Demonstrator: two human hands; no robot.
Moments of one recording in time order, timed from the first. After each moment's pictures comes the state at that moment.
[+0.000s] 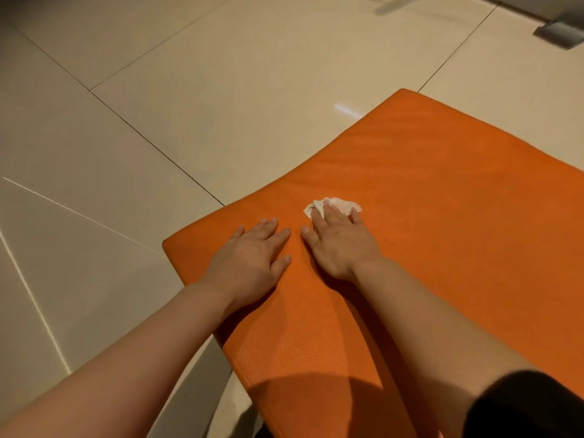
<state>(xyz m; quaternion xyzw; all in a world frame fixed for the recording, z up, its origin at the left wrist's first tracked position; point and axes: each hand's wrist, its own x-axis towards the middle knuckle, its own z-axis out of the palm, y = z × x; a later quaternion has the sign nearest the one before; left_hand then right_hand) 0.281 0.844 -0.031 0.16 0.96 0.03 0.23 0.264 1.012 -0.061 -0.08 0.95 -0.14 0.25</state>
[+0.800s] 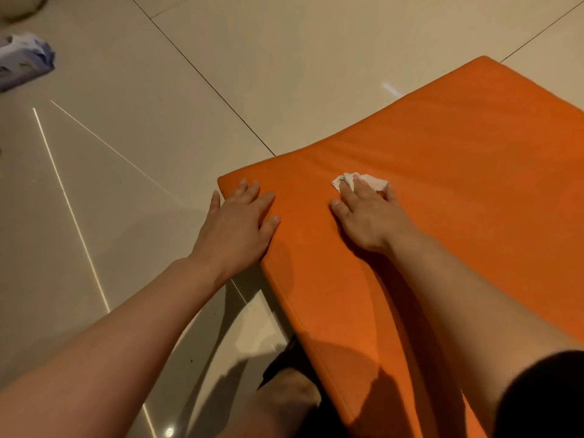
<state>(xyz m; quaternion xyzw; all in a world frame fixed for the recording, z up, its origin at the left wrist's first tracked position) 0.343 0.784 -0.028 0.00 0.98 0.09 0.16 0.290 0.985 -0.059 -0.12 0.95 -0.11 0.27</state>
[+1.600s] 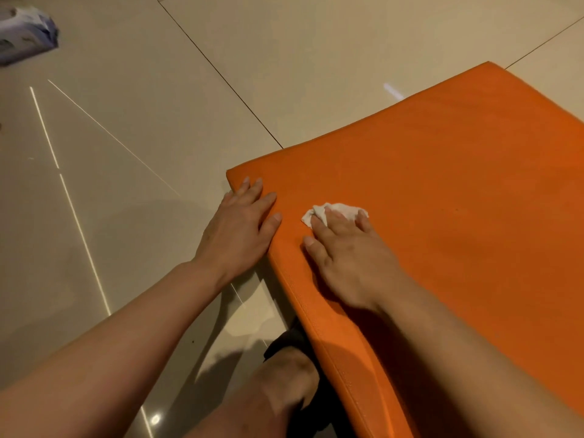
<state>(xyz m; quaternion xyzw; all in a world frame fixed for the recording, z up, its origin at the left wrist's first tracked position) 0.367 0.781 -0.038 -0.02 0.98 0.18 0.10 0.366 0.968 -0.024 -0.22 0.93 -0.12 0.26</state>
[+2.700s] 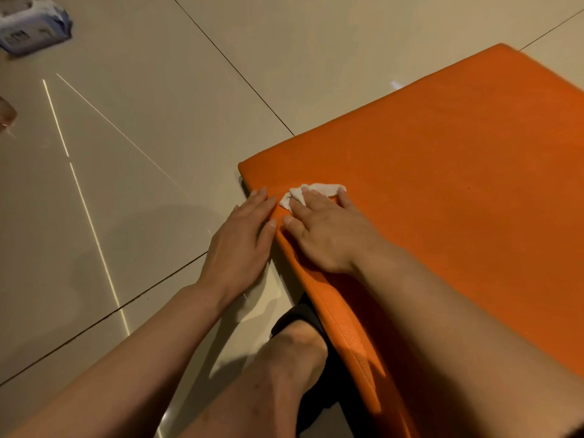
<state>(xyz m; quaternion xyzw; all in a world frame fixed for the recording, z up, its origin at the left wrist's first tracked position) 0.423 0.783 -0.059 -0.05 0.95 0.29 0.02 0.369 0.932 -0.027 -0.27 0.92 -0.09 0.28</state>
